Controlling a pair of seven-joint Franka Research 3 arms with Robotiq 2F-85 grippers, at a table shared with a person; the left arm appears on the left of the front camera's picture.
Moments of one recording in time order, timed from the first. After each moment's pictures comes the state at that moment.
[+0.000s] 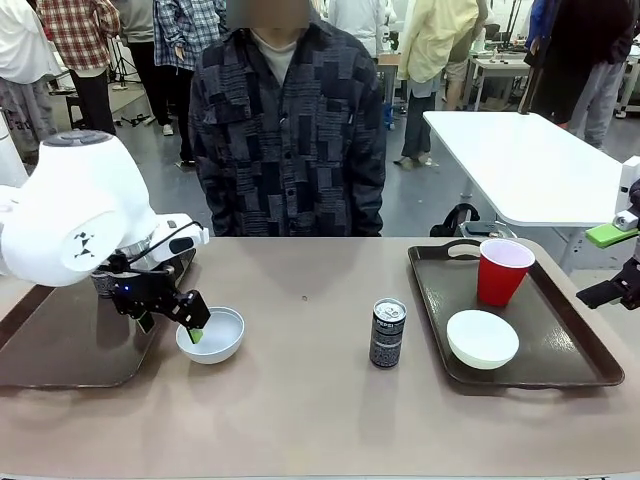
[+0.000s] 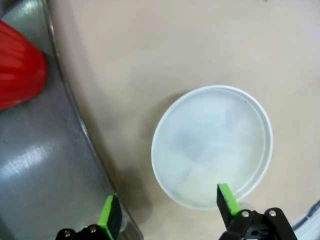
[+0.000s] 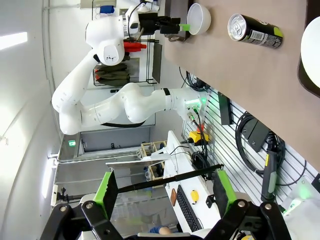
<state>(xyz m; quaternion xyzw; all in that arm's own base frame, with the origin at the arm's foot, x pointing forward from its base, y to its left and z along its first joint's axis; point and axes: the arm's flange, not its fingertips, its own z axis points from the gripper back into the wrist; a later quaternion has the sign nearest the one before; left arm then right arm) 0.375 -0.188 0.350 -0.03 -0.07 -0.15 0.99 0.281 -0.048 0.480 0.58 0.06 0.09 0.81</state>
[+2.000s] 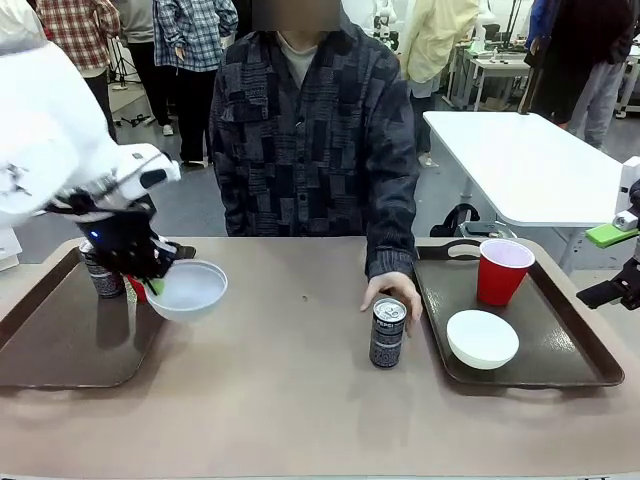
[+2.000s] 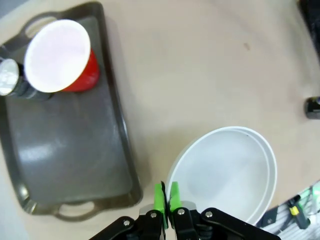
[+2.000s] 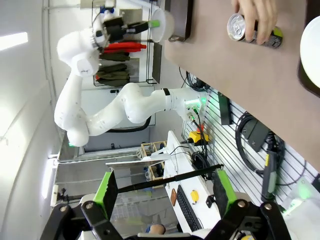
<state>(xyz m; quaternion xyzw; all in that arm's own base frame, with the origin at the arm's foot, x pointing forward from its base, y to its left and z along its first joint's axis) 0.337 -0.178 0.473 -0.03 -0.13 -0.07 0.99 0.281 -0.049 0.480 0.58 0.06 0.08 0.81</state>
